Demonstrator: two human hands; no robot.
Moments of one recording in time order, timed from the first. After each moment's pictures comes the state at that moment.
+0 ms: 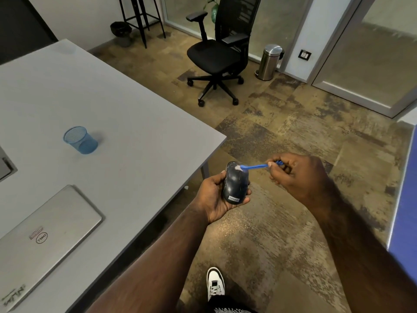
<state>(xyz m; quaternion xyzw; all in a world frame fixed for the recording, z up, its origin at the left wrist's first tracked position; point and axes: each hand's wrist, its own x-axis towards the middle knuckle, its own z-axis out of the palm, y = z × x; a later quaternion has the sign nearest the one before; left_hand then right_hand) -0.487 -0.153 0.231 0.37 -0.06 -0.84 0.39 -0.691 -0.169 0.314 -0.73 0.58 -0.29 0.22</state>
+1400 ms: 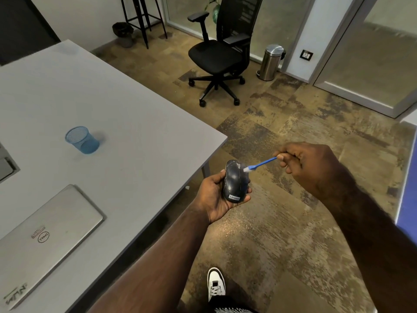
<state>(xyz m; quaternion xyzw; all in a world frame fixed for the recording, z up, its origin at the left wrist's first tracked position) -0.488 -0.153 0.235 0.36 -0.05 -0.84 0.41 -0.701 -0.183 0.340 -0.78 0.55 -0.24 0.18</state>
